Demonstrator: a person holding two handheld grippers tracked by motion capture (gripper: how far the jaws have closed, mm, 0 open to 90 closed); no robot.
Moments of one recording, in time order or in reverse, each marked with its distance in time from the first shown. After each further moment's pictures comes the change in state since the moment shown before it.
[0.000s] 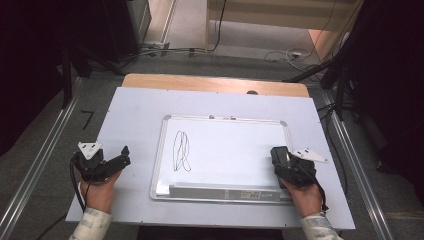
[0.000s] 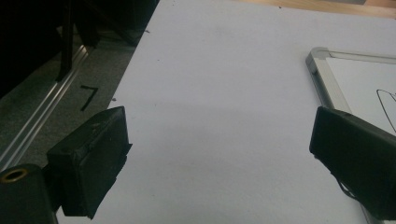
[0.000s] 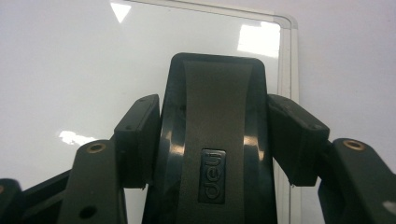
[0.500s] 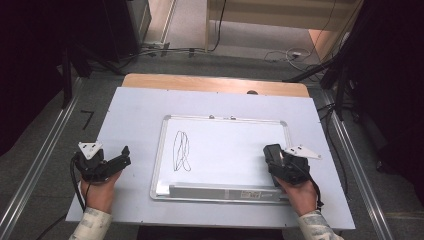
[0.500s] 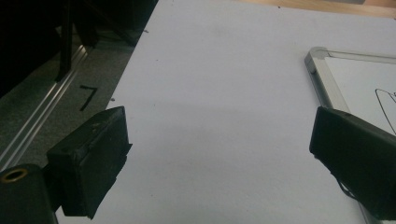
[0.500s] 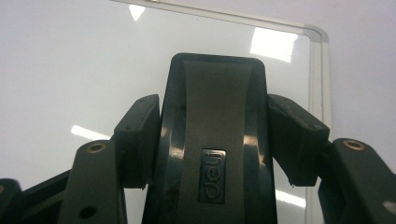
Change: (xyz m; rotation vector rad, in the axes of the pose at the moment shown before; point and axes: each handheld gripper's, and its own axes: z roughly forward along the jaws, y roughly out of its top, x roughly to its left) left arm 0.000 0.000 0.000 0.000 -0.003 0.003; right arm 0.015 0.010 0.003 -0.002 0.054 -0.030
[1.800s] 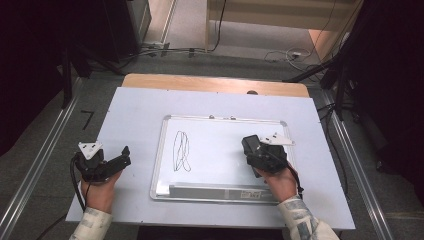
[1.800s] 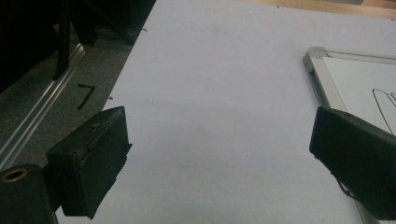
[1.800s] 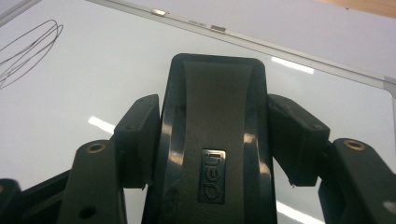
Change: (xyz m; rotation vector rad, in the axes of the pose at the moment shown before) left arm 0.000 0.000 0.000 0.003 -0.007 -0.010; right arm 0.048 0.036 0.022 0.002 0.081 -0.096
